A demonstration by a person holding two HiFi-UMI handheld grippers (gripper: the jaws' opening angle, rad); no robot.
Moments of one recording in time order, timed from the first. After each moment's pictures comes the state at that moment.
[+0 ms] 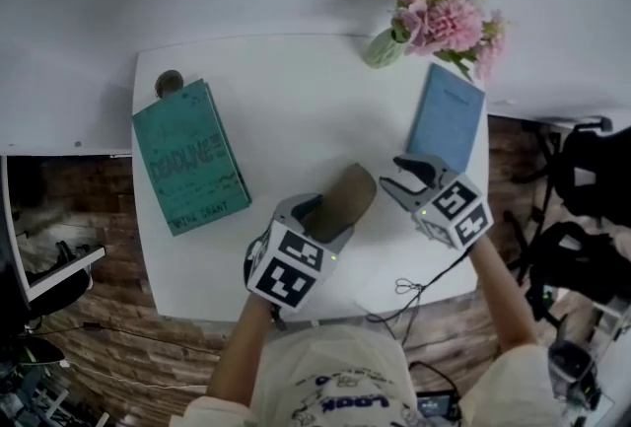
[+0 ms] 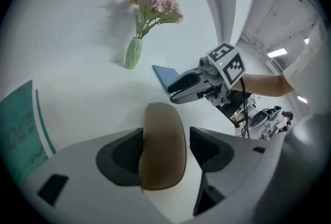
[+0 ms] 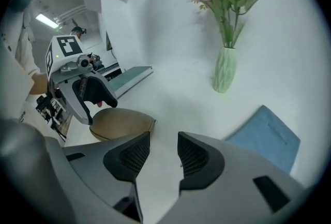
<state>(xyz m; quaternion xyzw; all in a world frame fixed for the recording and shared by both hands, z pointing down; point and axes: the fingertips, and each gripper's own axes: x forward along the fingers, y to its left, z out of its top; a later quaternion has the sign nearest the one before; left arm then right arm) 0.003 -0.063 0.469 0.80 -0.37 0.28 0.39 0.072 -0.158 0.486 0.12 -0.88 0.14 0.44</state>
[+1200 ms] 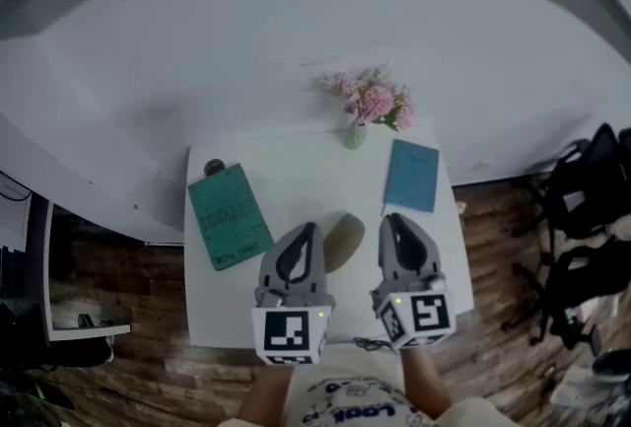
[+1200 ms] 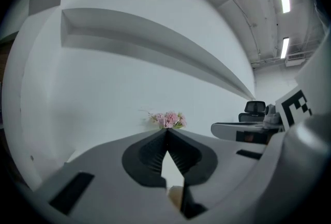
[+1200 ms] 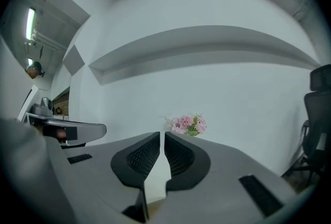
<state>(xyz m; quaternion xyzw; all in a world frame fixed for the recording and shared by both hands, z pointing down) -0.059 -0.048 0.214 0.75 -0.66 0.01 0.10 0.062 -0.084 0.223 0.49 -0.87 0.05 0.04</state>
